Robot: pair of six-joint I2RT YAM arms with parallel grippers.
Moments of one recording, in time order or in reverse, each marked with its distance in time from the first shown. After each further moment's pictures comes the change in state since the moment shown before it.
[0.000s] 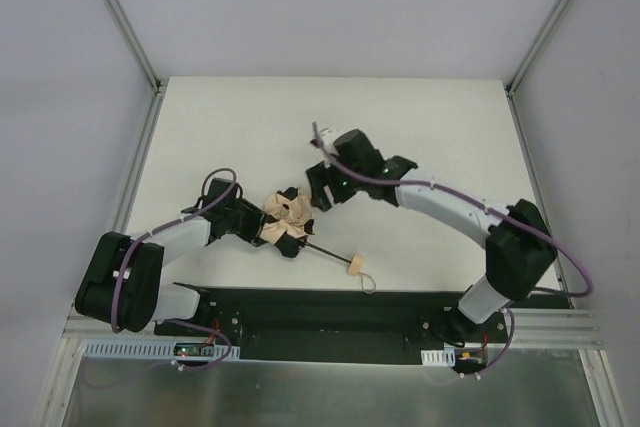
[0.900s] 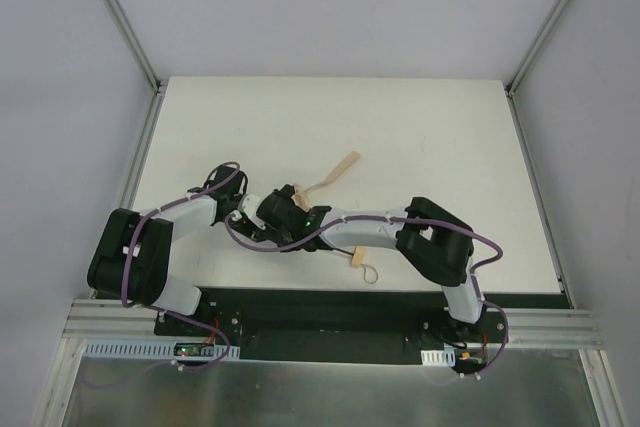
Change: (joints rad) left arm 0.006 0.153 0.175 -0.240 0.025 0.019; right arm 0.465 0.353 0.118 0.225 0.340 -0.365
